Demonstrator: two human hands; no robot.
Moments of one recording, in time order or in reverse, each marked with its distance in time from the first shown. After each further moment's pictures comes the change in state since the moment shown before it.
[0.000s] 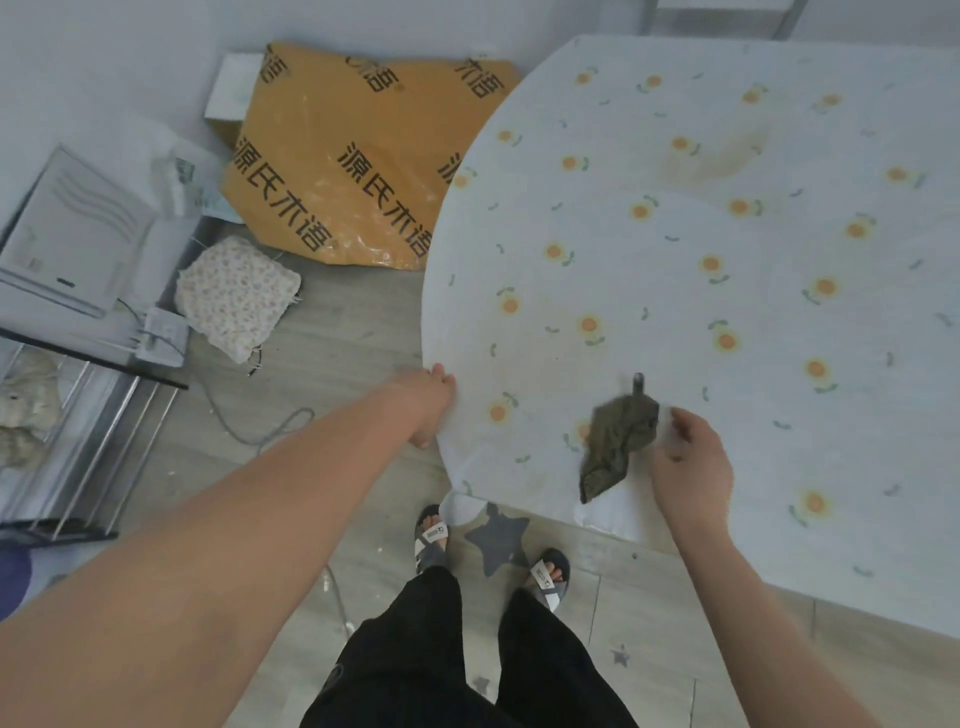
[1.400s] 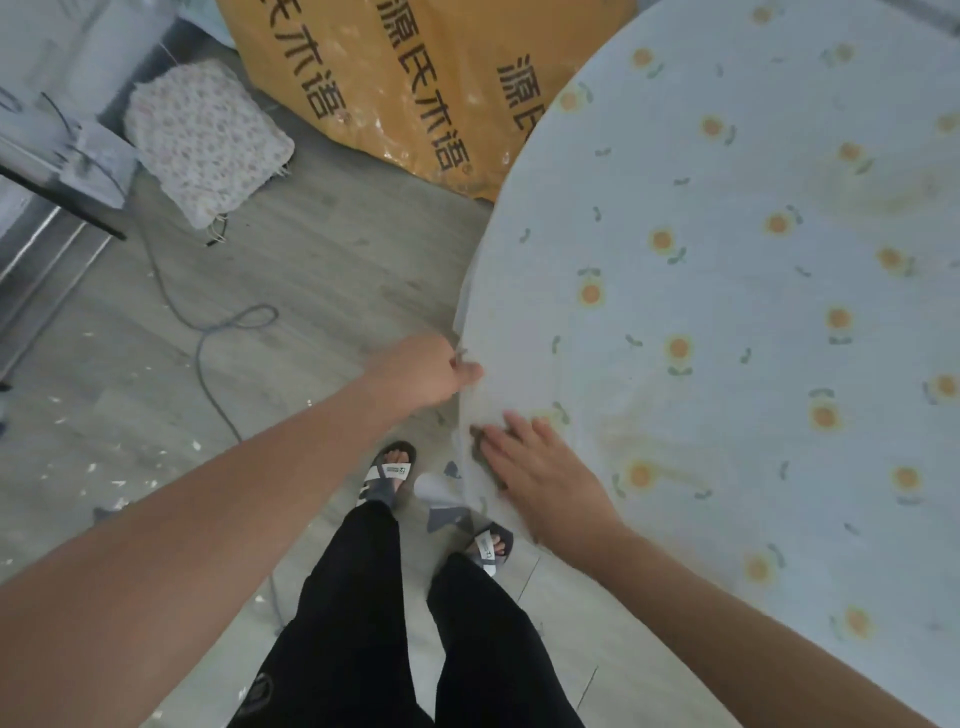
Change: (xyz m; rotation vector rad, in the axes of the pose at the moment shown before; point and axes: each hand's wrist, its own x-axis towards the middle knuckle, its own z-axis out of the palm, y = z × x) left_hand 0.040 -0.044 0.050 -0.935 0.186 -0.251; right_hand 0.004 -0.031 0.149 -0.791 -0.517 -1.397
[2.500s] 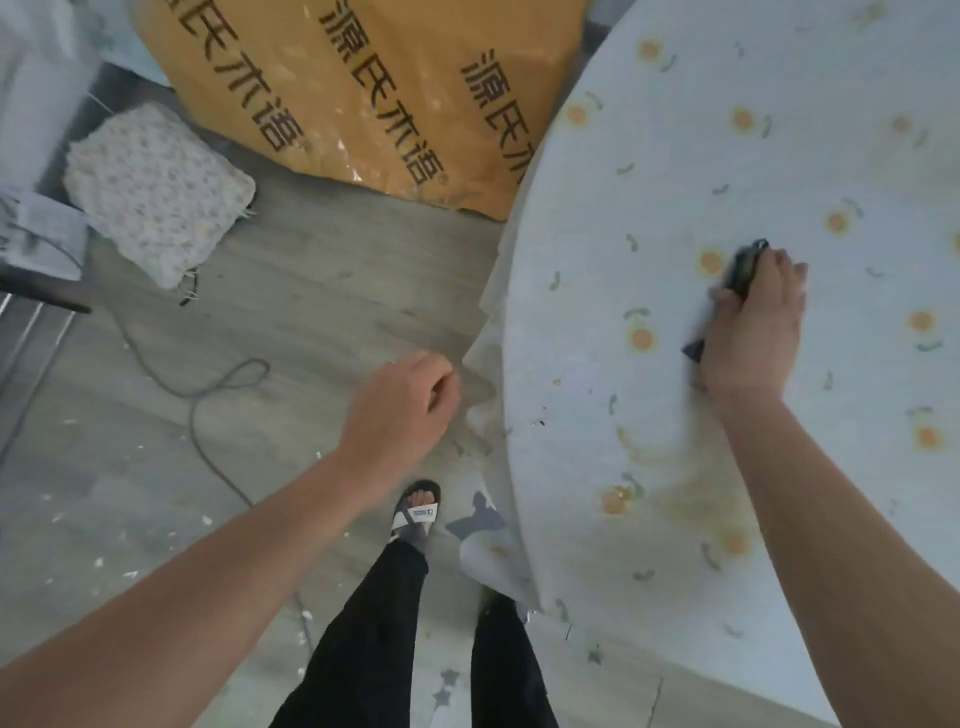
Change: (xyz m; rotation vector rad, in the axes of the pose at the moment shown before) left_hand 0.053 -0.071 -0.014 -0.120 0.533 0.439; right_hand 0.106 0.169 -0.066 0.219 0.465 1.240
